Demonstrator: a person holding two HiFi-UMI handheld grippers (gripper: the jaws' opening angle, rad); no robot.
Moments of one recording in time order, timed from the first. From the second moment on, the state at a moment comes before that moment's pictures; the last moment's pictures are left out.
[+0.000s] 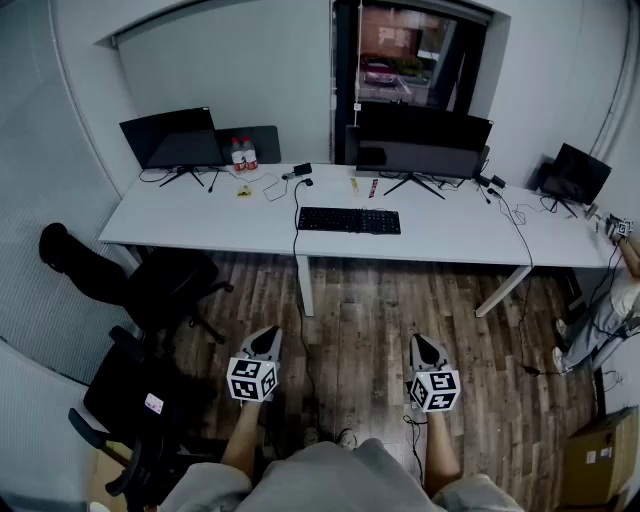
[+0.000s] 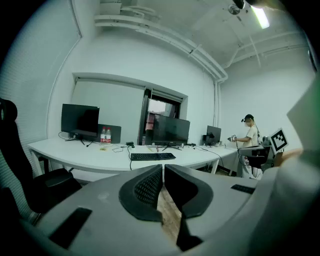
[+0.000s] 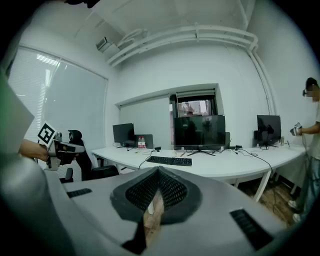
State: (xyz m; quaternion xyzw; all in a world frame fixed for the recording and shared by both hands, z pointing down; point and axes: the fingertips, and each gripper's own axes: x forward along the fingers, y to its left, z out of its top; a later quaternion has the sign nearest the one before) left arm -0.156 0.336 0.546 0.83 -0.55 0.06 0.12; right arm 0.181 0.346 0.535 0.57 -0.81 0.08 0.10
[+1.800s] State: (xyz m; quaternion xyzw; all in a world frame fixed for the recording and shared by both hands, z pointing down) left arm -0.088 0.331 0.557 0.83 -0.54 0.05 0.13; right arm 0.206 0.323 0.551 0.51 -0.85 0.07 0.10
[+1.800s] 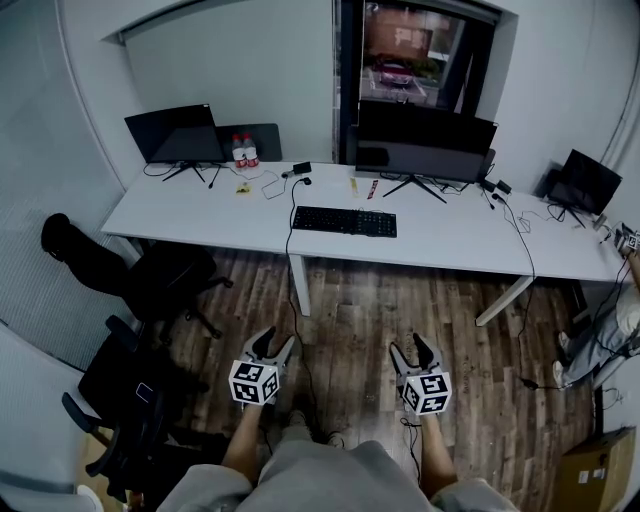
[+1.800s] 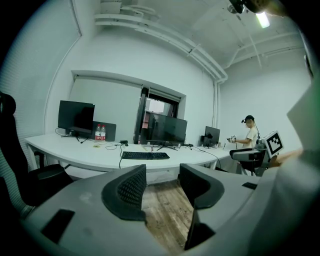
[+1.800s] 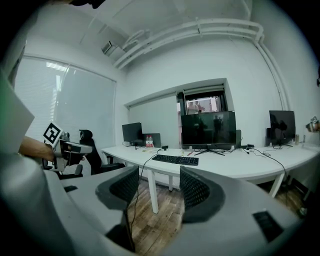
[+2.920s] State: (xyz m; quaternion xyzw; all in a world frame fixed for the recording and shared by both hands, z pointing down) left arm -0.105 0.147 0.553 0.85 -0.51 0.05 0.13; right arm 0.194 0.168 0.547 0.55 -0.83 0.07 0.11
